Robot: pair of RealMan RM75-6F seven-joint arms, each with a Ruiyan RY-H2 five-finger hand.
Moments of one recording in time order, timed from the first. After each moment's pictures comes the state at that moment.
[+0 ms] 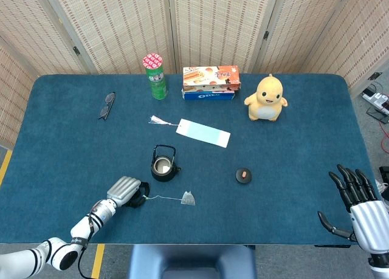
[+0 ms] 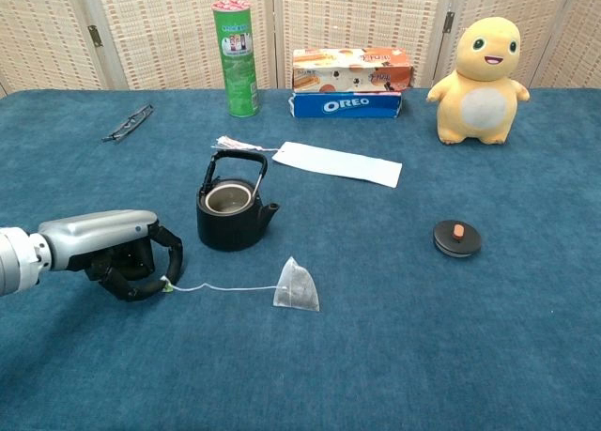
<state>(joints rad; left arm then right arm) -0.65 -1.55 -0.03 -1.35 1.39 0.80 -0.09 -0.02 -1.04 -0.01 -1.69 -1.77 1.69 0.00</state>
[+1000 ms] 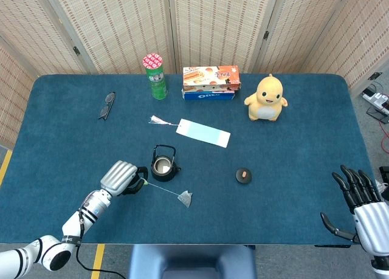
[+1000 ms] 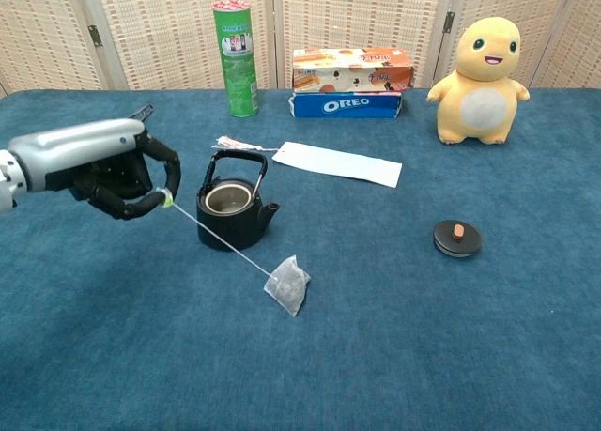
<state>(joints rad) -0.65 -1.39 -0.11 -1.59 1.40 0.97 0.04 -0.03 -1.03 -0.01 -1.68 -1.78 1.71 0.04</state>
